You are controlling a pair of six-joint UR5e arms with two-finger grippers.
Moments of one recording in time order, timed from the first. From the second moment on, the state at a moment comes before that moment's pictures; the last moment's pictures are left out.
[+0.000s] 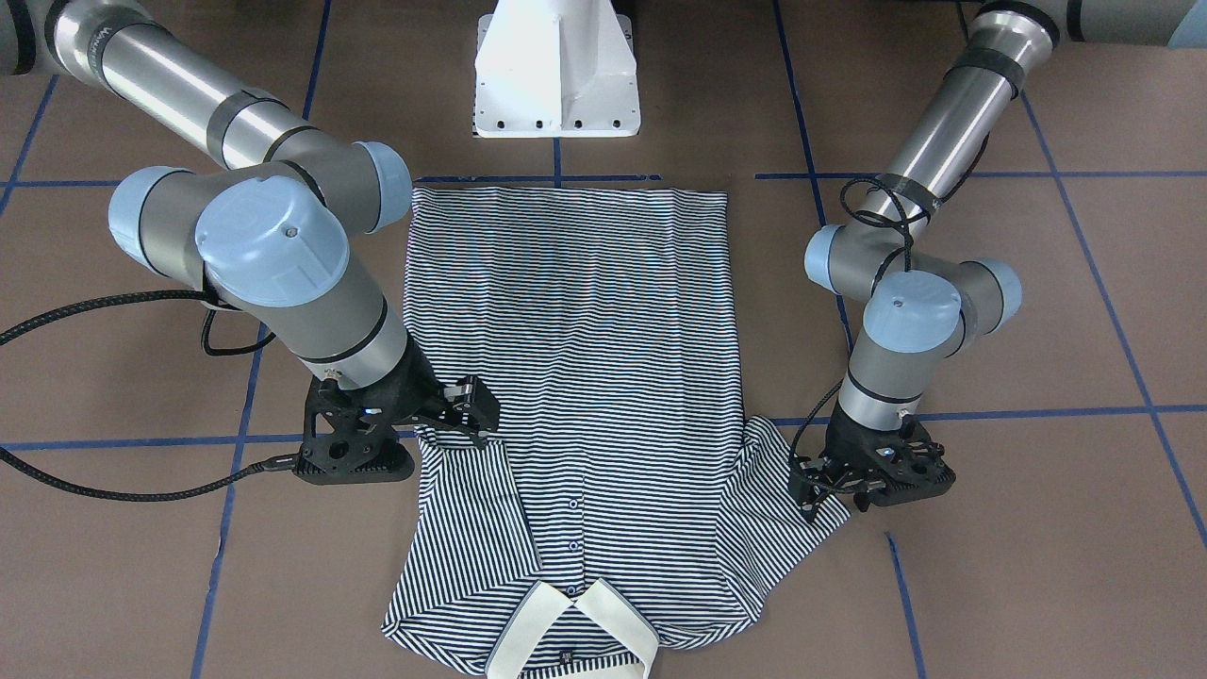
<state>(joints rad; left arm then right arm) -0.82 -2.22 -1.06 -2.33 -1.73 -1.21 0.86 -0.73 1.33 -1.32 2.09 1.08</state>
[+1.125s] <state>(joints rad) -0.82 -2.25 -1.16 -2.25 -1.74 -1.21 0.86 -0.74 1.32 -1.32 2.09 1.08</state>
